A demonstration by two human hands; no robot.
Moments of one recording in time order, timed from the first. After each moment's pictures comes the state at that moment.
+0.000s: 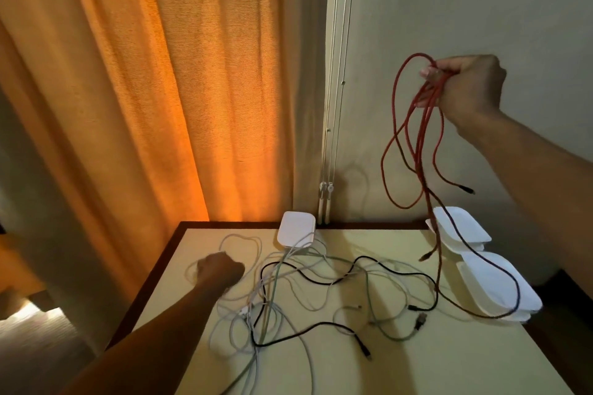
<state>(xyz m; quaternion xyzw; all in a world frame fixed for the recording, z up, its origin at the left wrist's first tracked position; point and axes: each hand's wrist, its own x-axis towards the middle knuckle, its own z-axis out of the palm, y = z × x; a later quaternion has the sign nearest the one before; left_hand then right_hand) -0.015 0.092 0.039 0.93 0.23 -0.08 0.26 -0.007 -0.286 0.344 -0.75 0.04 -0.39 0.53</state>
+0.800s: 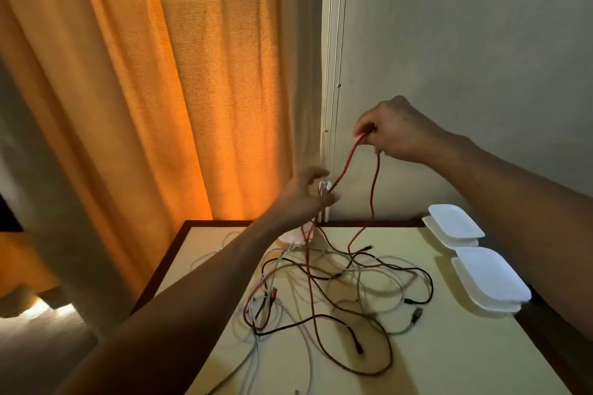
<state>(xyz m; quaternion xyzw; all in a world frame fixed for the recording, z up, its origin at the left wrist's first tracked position) -0.051 -0.033 0.202 0.85 -0.19 0.04 0.49 -0.057 -0.230 0.325 -0.96 -0.18 -0.19 0.12</state>
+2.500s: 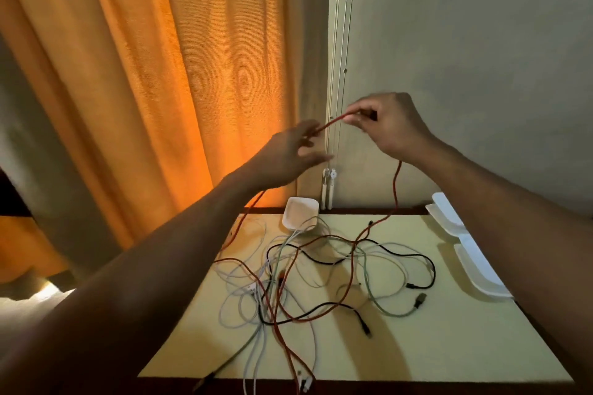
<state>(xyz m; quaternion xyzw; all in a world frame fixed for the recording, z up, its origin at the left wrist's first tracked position) -0.050 0.010 0.251 0.88 -0.27 0.08 0.38 -0.055 -0.211 0.295 -0.90 -0.22 -0.29 0.25</state>
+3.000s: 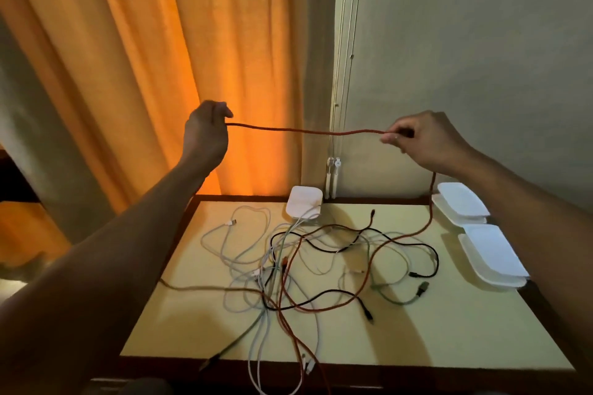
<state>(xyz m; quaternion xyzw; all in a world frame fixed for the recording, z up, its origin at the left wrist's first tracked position) -0.021 0.107 0.233 0.83 -0.02 0.29 0.47 -0.063 -0.263 0.258 -0.94 -0.11 -0.19 0.25</state>
